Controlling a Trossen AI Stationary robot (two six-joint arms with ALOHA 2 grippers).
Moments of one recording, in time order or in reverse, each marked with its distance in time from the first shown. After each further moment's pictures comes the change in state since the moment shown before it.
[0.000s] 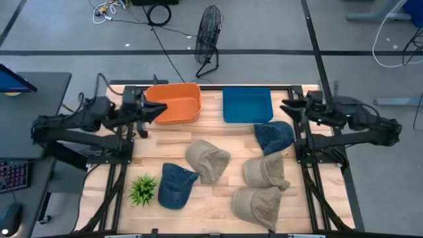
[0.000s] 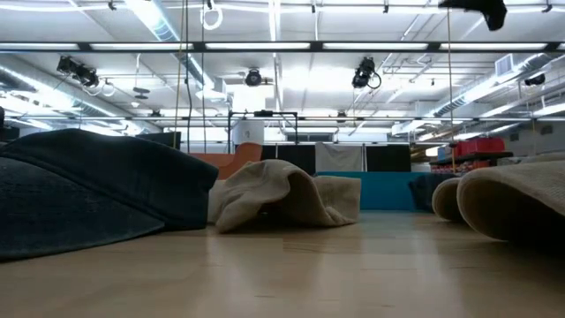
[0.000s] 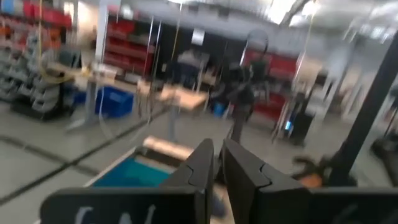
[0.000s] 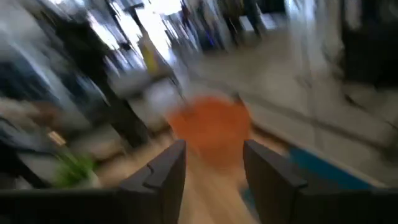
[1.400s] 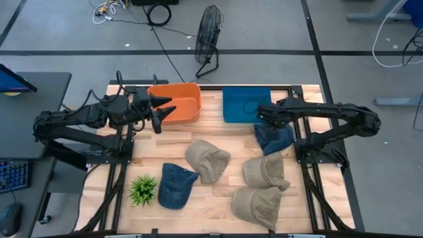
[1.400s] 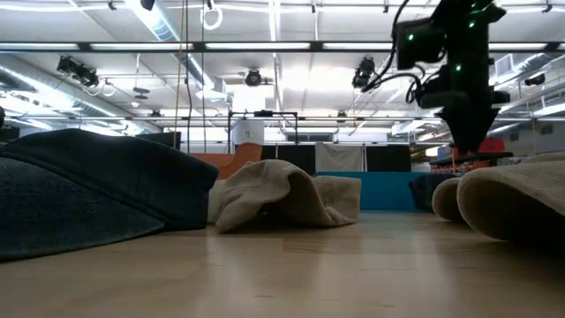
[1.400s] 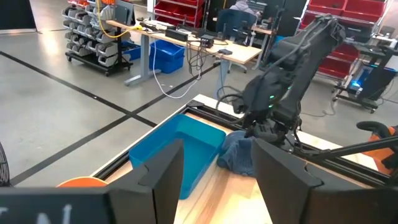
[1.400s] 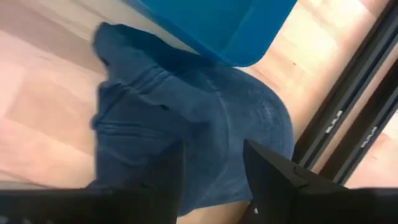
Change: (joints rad) left arm 0.001 0.137 0.134 -0.242 -0.182 -0.037; right arm -0.312 0.820 0.059 -0.614 -0.172 0.282
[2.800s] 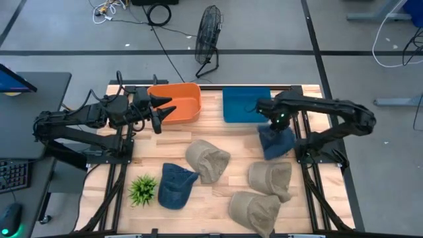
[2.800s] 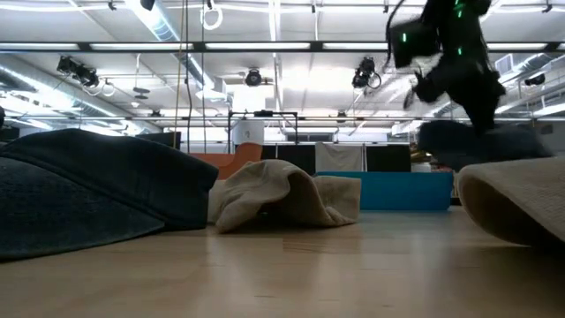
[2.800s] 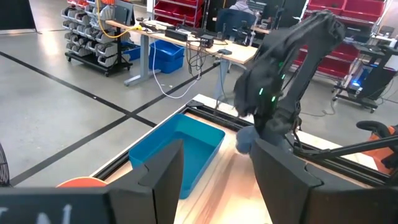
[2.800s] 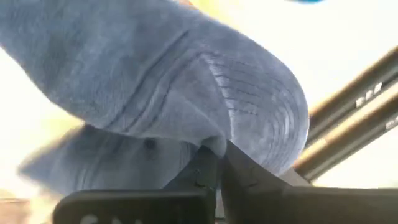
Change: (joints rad) left arm 0.000 0.000 0.000 0.000 0.000 0.002; right arm -0.065 0.034 0.143 -0.207 -0.258 -0.229
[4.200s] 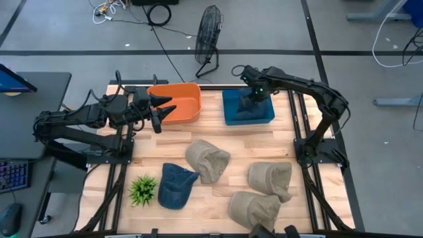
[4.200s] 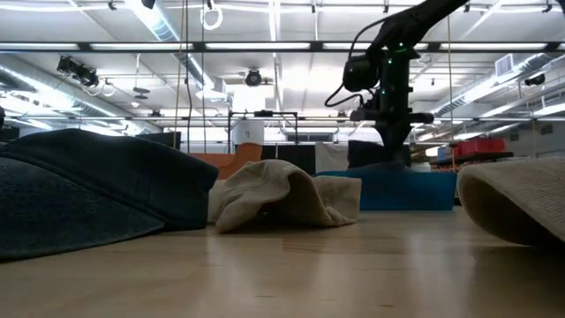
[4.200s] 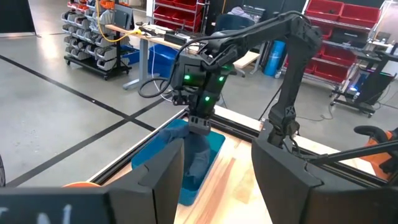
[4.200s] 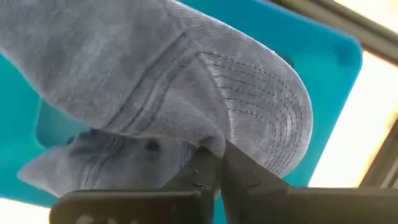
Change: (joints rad) left arm 0.000 0.000 0.000 0.022 0.000 0.002; right arm -0.289 0.383 0.289 0.351 0.172 0.036
